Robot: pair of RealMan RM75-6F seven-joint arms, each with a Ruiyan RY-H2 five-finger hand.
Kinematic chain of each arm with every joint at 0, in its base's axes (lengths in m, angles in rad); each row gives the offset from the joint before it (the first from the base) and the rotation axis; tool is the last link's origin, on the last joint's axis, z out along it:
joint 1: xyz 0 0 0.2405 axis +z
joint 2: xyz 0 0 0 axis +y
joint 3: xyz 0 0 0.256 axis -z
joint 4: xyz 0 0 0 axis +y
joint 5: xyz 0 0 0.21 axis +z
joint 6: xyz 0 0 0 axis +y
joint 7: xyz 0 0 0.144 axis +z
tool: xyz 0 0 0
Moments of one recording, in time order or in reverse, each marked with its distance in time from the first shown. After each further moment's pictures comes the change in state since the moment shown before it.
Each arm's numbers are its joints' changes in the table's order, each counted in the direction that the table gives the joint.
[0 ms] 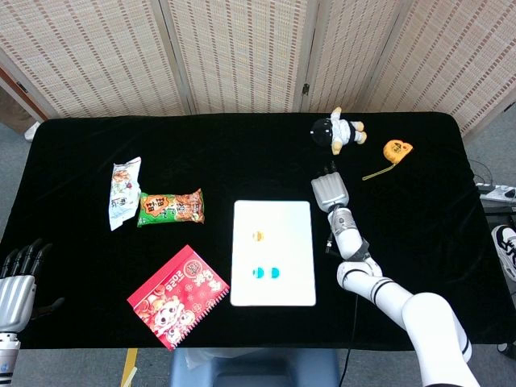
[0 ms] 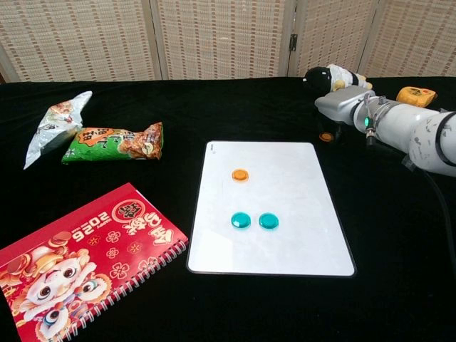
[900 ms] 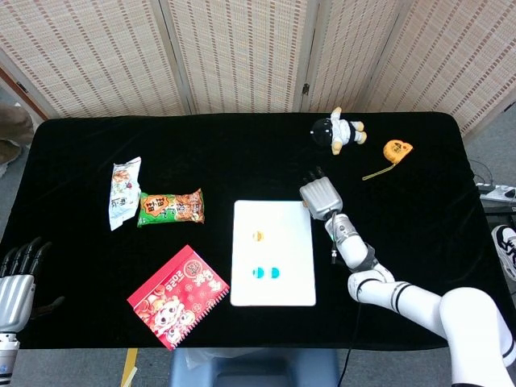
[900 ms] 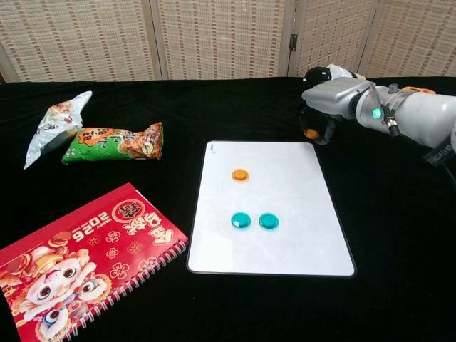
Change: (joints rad) left arm 0.002 0.014 0.001 -0.024 0.014 0.019 0.005; right arm -0.062 0.216 0.037 -0.431 -0.132 0.089 0.068
